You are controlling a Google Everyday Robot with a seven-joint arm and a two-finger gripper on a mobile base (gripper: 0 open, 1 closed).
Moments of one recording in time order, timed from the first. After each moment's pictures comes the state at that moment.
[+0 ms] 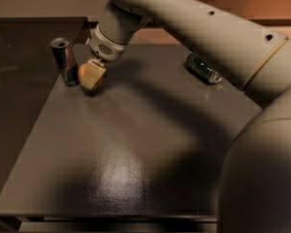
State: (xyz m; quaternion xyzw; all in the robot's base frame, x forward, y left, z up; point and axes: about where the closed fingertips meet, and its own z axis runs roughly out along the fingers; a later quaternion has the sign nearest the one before) arm 0.614 0.141 0.877 -0.63 0.73 0.17 0.22
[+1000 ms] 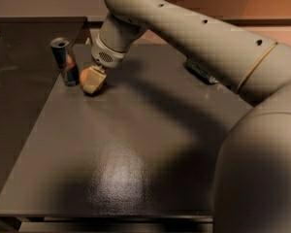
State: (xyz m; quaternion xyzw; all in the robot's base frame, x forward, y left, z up) arm 0.621 0.146 0.852 -0.63 0.73 0.17 0.21
